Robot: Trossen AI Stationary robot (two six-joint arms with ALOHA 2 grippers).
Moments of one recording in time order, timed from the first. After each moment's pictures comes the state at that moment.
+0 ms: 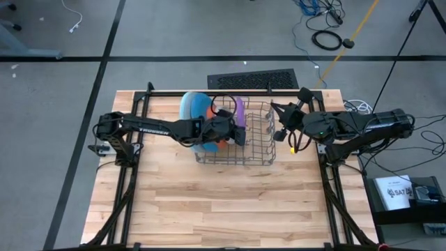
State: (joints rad) left arm 0.04 1.73 1.30 -0.06 -0.32 -0.83; right arm 0.18 1.07 1.22 -0.53 0.91 -0.25
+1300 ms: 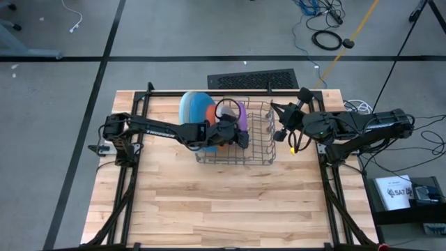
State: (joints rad) left arm 0.03 1.81 1.31 -0.04 -0.32 -0.91; right arm 0.18 1.07 1.22 -0.53 0.91 -0.24
